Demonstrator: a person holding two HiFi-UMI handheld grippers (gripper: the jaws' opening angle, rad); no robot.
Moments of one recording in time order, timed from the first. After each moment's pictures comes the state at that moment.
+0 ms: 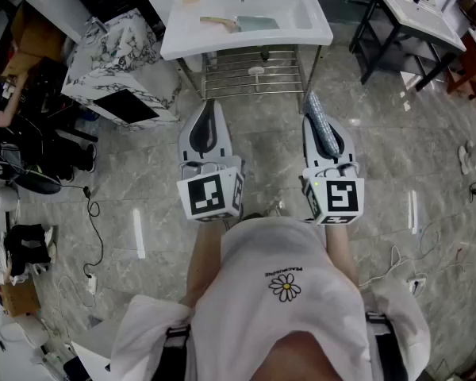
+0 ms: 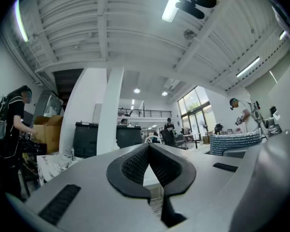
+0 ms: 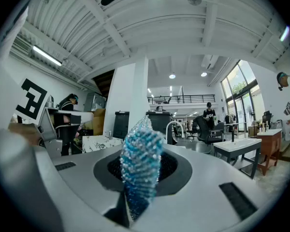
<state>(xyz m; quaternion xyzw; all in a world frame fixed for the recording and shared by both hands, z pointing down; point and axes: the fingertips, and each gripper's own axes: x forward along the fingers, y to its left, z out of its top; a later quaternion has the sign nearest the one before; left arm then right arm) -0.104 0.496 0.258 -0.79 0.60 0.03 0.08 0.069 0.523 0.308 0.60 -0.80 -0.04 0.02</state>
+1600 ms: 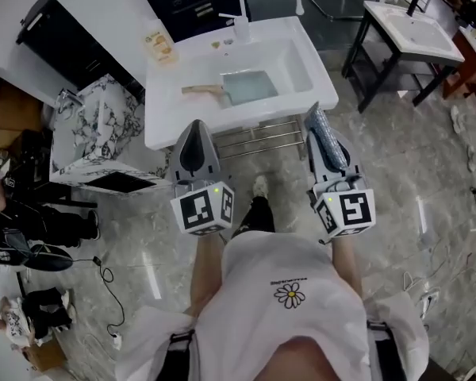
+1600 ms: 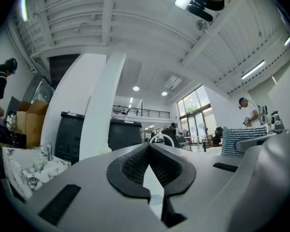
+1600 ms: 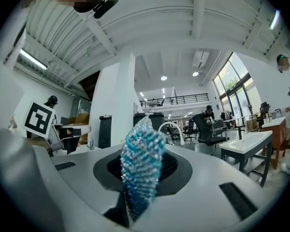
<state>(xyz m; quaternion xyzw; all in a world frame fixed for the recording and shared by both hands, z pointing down) -0.102 0.186 0.262 -0.81 0.58 0.05 0.07 0.109 0.248 0.292 0.62 -0.78 -0.03 -0.04</state>
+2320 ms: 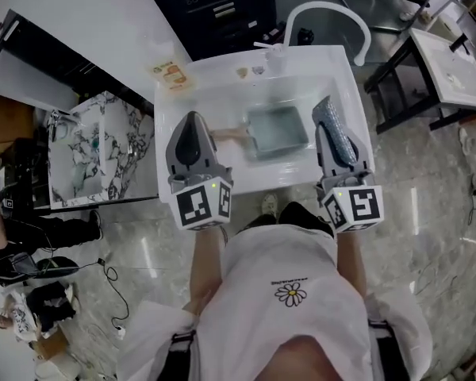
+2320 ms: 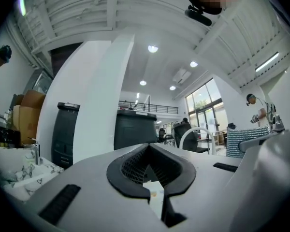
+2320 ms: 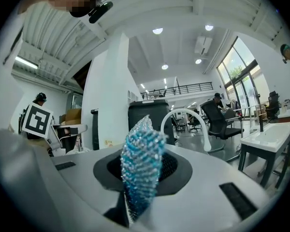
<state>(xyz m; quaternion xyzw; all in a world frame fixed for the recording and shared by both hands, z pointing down) -0.147 -0.109 0.253 -0.79 0.62 0.04 0.04 0.087 -0.059 0.283 0.60 -0.80 0.02 -0.01</state>
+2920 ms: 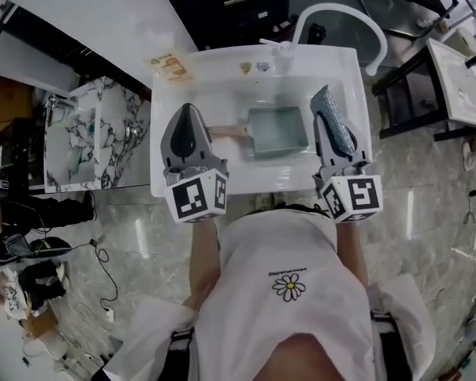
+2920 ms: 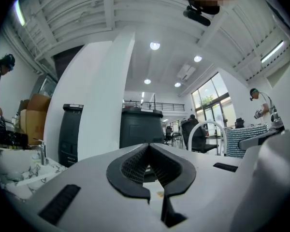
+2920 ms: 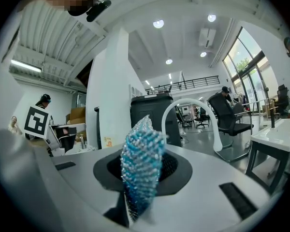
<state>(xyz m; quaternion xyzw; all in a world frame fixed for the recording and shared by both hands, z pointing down) -0.148 -0.138 0.270 -0.76 0.65 0.03 0.04 0.095 -0.113 0.303 0.56 -0.82 0.04 0.00</state>
